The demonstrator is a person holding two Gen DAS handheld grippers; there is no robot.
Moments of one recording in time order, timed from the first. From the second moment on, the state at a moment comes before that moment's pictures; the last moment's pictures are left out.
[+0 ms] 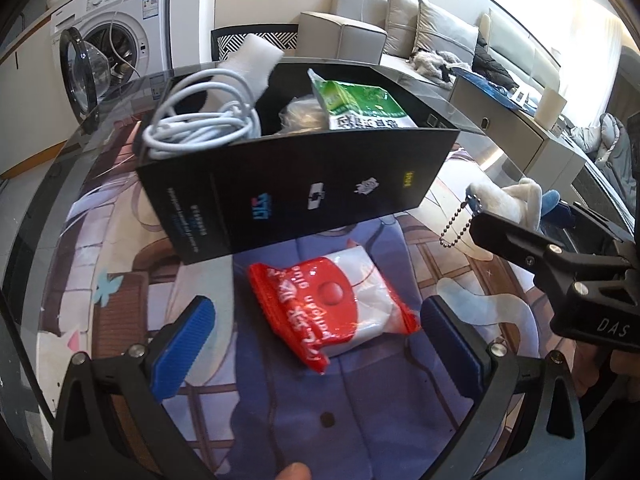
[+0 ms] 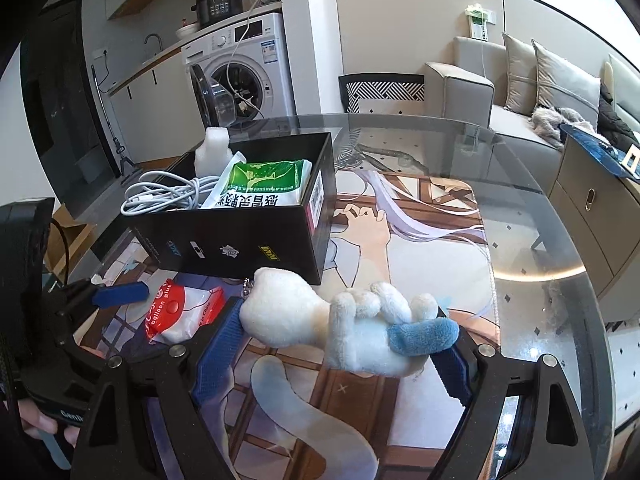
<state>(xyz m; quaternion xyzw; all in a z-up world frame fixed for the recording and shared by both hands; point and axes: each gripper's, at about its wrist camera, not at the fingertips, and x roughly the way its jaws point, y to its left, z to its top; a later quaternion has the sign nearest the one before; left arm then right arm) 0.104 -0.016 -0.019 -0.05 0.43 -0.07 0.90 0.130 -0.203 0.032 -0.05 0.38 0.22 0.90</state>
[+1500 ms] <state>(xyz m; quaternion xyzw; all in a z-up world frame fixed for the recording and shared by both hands) 0.064 -0.001 0.015 -0.05 0.38 -0.09 0.92 0.110 -0.191 0.057 -0.05 0.33 0.25 0.91</state>
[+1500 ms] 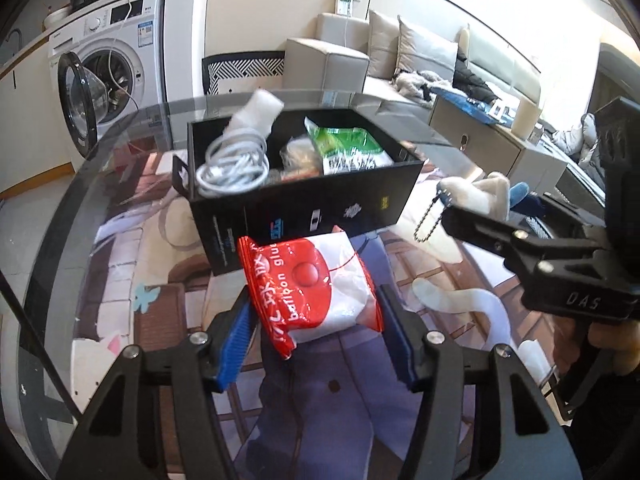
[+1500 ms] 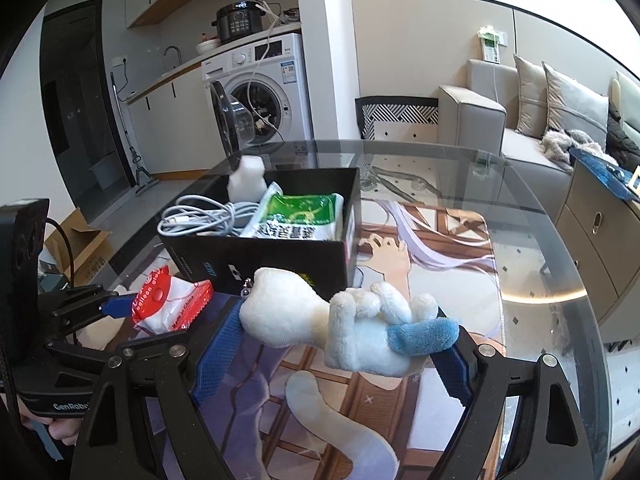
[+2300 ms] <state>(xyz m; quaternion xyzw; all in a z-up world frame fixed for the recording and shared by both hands) 0.108 0.028 0.067 -0.06 0.34 -0.08 0.93 0.137 -0.151 0.097 -0.07 0.32 0.27 0.91</state>
